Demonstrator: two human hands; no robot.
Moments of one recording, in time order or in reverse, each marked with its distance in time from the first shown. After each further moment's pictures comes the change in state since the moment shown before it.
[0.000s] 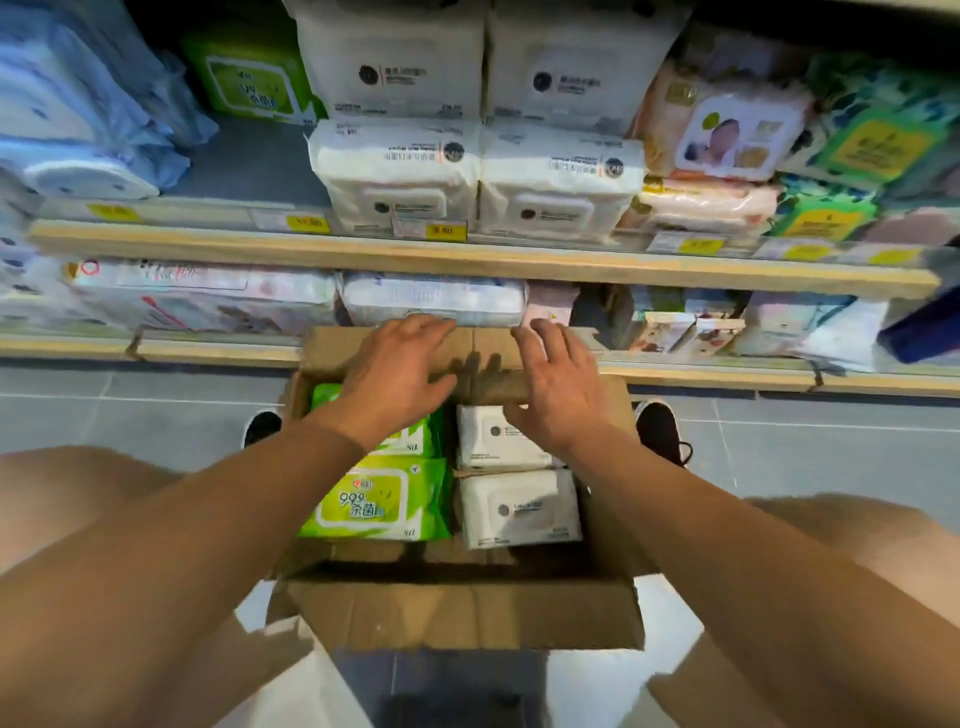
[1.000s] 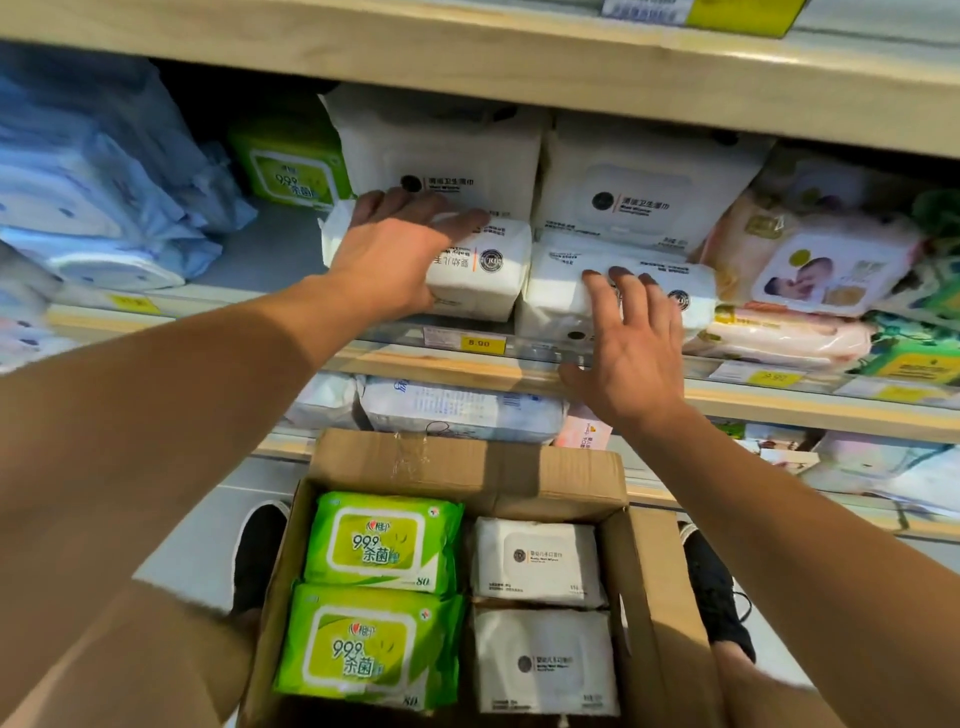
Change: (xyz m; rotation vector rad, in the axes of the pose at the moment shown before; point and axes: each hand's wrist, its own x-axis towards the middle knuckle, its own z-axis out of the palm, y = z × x) left_hand 0.186 -0.069 -0.116 0.484 0.193 0.076; right_hand 0.157 0.031 -0.066 -0.084 0.339 0.017
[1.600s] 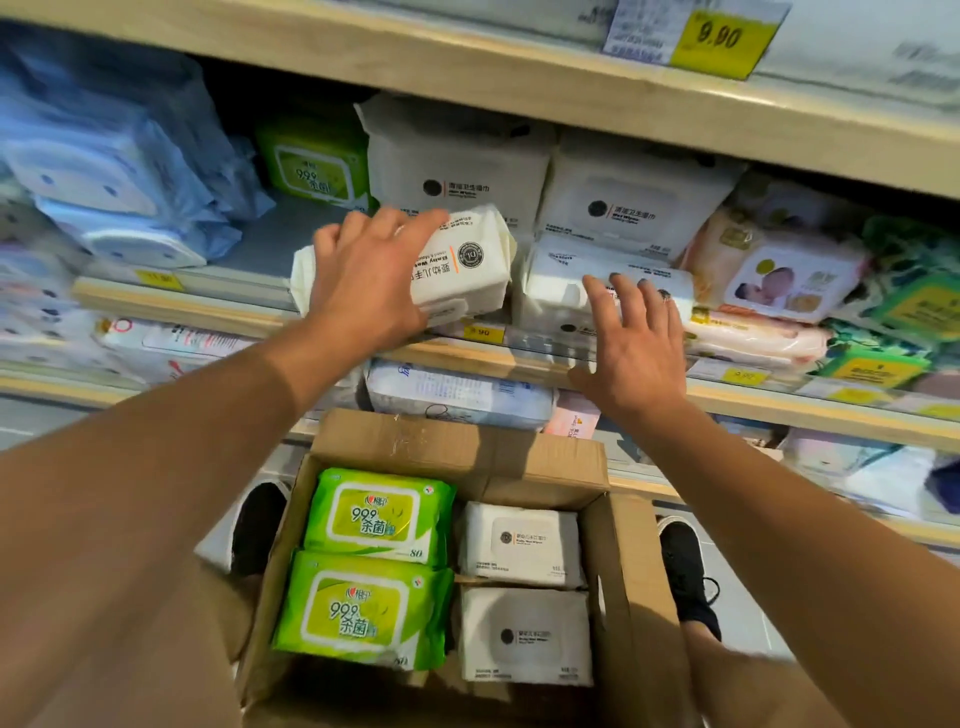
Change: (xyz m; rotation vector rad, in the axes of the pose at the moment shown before) left_hand -0.074 0.021 -0.039 -0.211 0.105 -0.249; right_hand -0.019 0.001 -0.026 -0.116 -0.076 -0.024
